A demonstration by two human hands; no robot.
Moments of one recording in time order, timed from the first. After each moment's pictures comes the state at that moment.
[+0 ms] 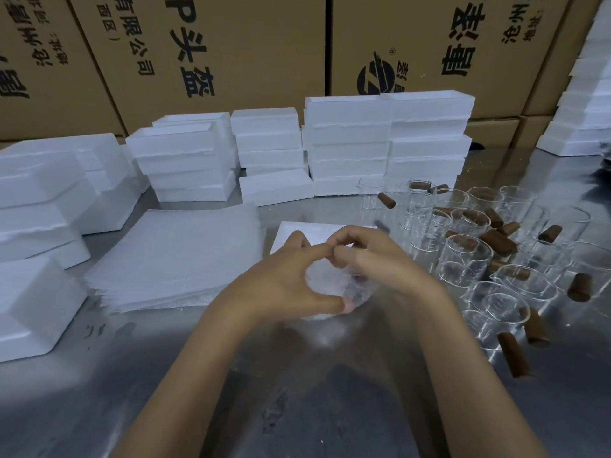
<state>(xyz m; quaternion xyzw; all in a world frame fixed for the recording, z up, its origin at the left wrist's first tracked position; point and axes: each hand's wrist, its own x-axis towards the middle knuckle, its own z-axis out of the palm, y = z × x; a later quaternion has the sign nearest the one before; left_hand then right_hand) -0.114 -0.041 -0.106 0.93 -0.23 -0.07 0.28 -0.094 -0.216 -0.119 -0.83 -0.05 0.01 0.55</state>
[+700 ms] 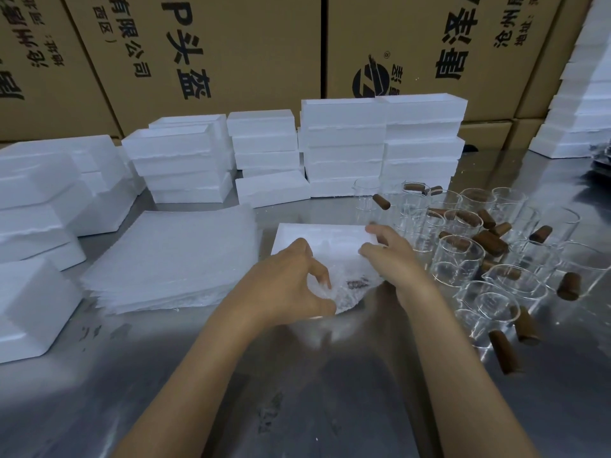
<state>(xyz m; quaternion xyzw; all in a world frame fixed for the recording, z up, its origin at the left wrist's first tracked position) -0.105 -0.045 -0.125 0.95 -0.22 0.00 0.20 -0.078 -0.243 -0.149 -0.80 0.13 -0.06 0.59</state>
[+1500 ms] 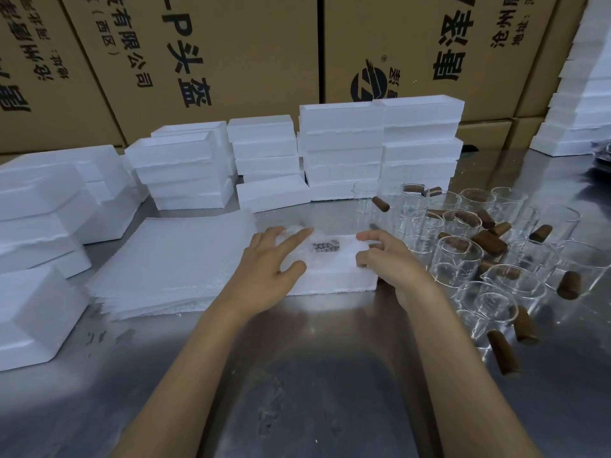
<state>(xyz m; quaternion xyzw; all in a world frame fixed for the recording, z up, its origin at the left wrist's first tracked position) -0.069 -0.024 -0.151 0.94 -0.22 0.10 0.26 -0.078 -0.245 -0.145 -0.77 0.11 -0.01 0.63</state>
